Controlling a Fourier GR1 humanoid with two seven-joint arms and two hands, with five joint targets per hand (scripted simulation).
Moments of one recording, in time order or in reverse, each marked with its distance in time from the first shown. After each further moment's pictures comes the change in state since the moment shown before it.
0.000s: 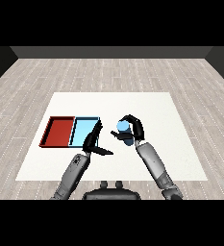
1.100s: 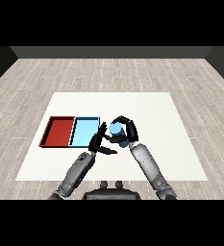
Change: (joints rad) left arm -0.083 0.000 -0.092 0.178 0.133 0.085 -0.066; right arm -0.004 0.088 0.031 -0.050 0.082 0.042 0.029
